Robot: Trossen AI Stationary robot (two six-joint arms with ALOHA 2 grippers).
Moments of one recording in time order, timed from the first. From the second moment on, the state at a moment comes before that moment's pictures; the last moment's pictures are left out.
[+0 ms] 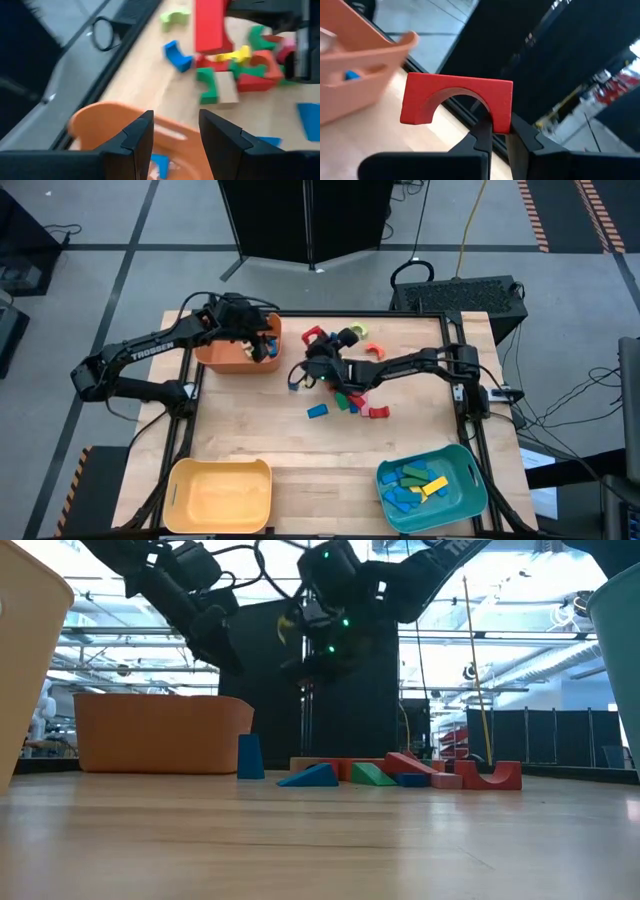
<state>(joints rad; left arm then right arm) 0.64 1.18 0.85 -0.36 0.18 0.23 -0.08 2.03 1.33 0.24 1.12 -0.10</state>
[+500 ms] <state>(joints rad) 0.59 1.21 0.85 -0.27 0.44 0.18 -0.03 2.03 1.33 0.45 0.96 -0.45</state>
